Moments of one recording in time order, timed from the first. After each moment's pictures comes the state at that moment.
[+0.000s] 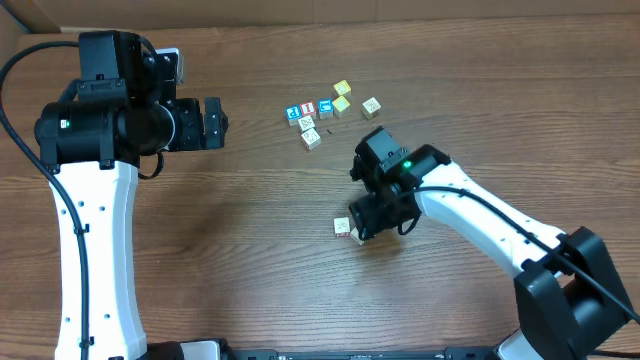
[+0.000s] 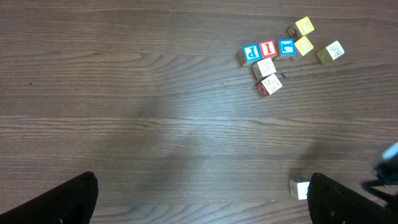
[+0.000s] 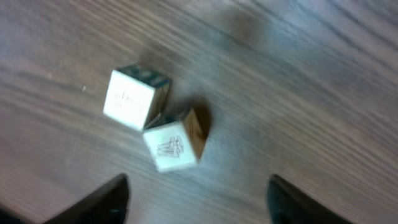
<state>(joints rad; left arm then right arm) 0.07 1.51 1.78 -1.31 0.12 -0.02 0.62 1.75 1.20 -0.90 -0.19 0.14</state>
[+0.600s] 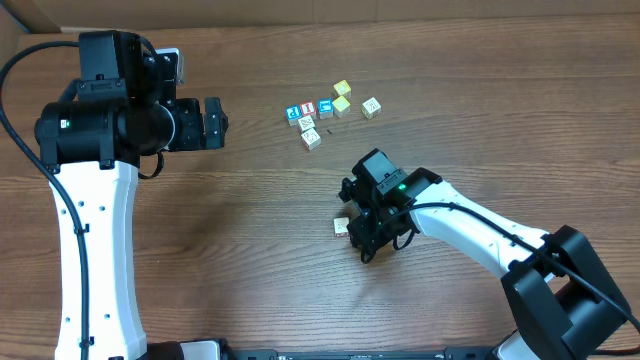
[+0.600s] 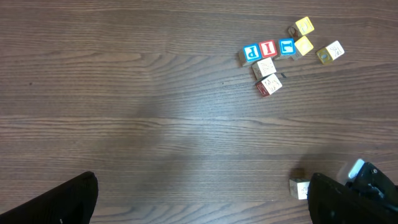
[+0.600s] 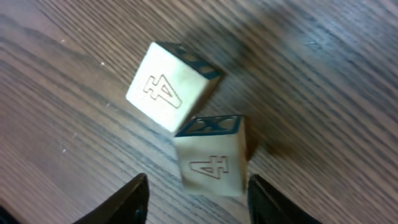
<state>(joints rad) 0.07 1.51 1.78 -1.31 0.12 -0.02 0.66 1.75 1.06 -0.72 -0.28 0.02</state>
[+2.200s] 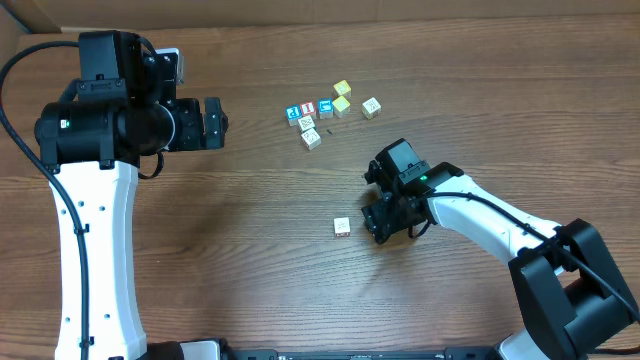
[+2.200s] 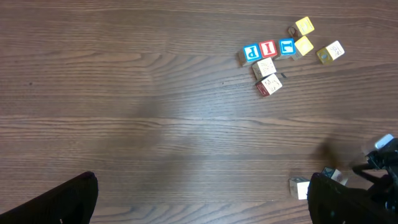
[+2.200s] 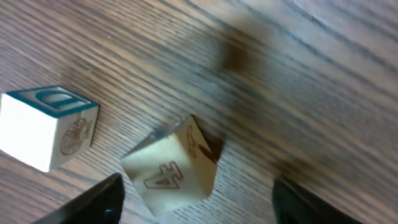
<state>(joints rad) 0.07 1.51 1.78 -1.31 0.12 -0.02 0.54 1.75 1.01 -0.62 -0.18 0.10</state>
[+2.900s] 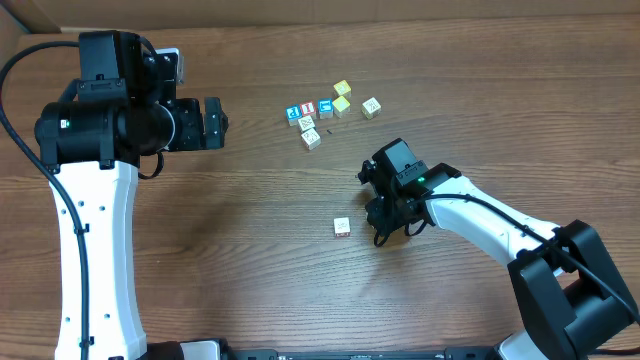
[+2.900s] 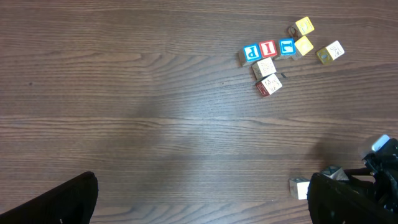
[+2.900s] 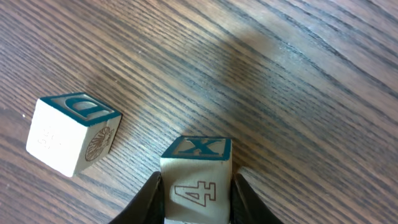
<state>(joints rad) 0.07 1.51 1.78 -1.31 0.12 -0.02 0.55 1.75 1.01 -0.59 -0.20 0.05</state>
